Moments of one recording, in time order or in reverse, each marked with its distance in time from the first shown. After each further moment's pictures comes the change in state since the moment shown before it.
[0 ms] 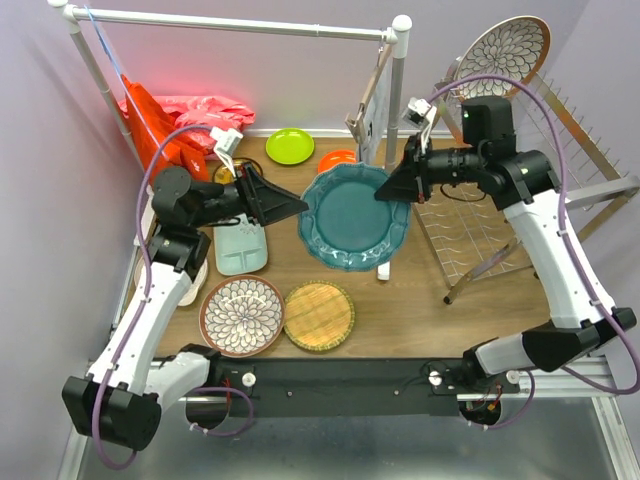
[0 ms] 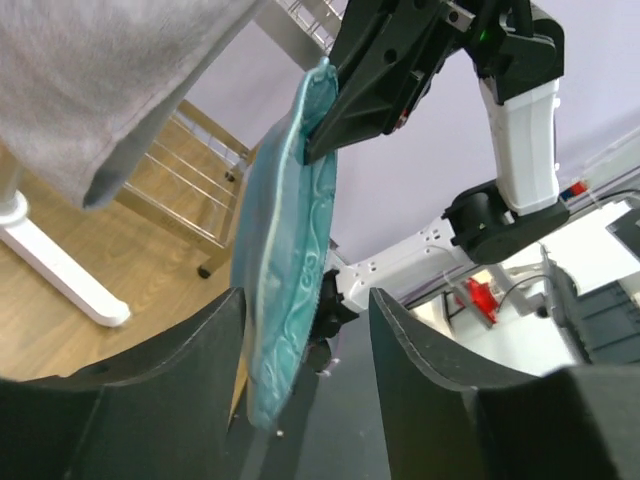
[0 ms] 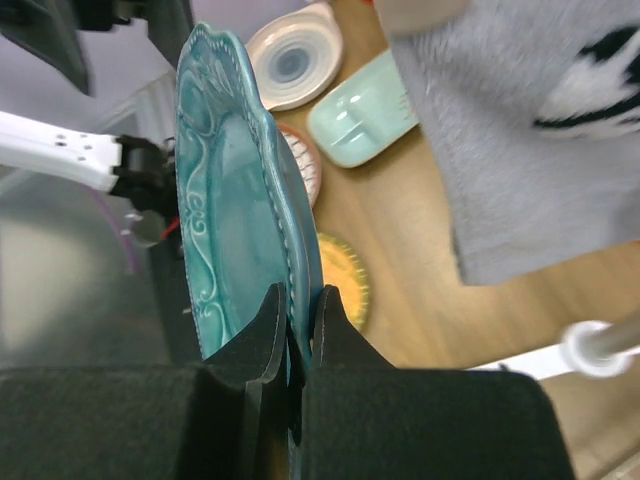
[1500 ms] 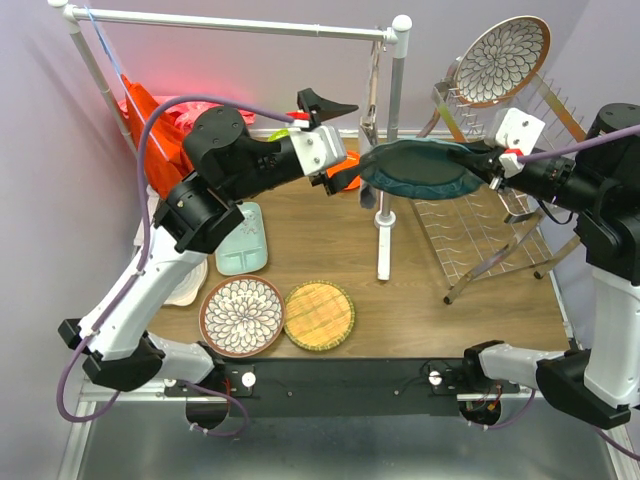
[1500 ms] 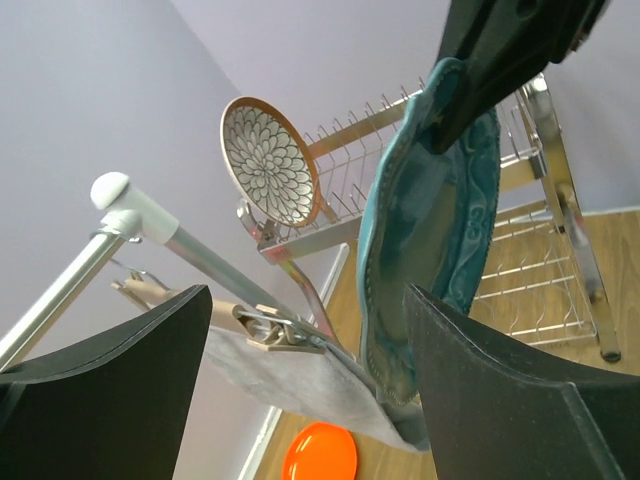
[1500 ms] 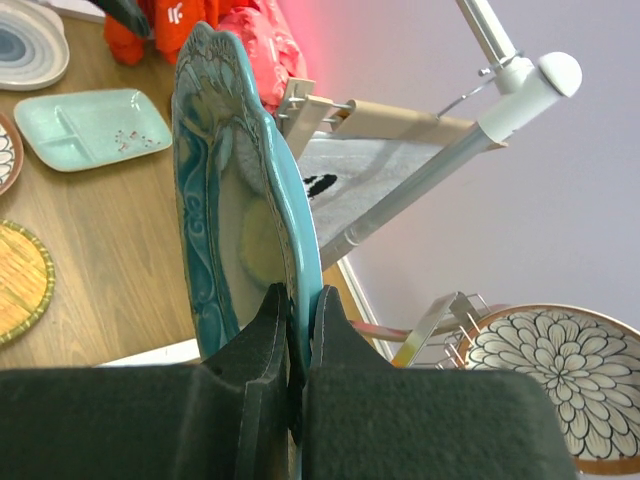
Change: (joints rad) left arm -0.526 0.305 0.850 -0.520 -0.568 1.406; right arm -0.103 -0.209 0.340 -0.138 0.260 -0.657
